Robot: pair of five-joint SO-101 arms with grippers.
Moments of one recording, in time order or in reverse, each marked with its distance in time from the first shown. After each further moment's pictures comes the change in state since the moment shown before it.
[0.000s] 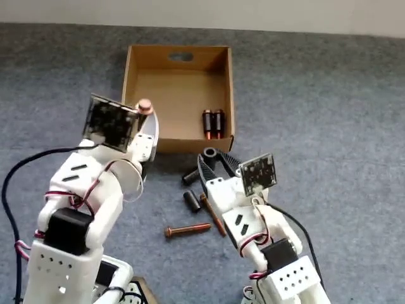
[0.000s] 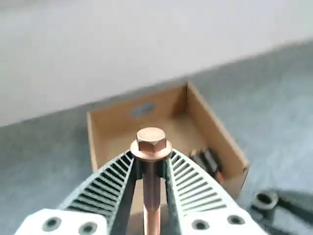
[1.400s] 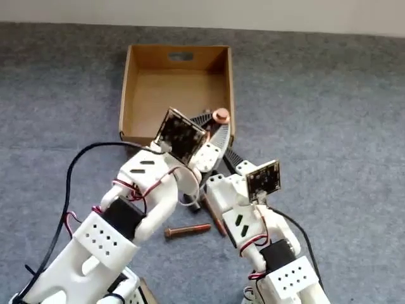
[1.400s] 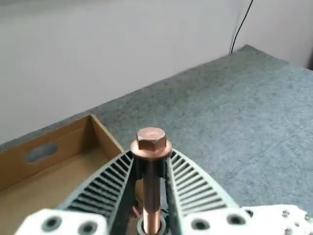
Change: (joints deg) left arm 19.5 11.5 10.5 -26.3 3.8; right arm -0.2 0.0 2.0 -8.8 0.0
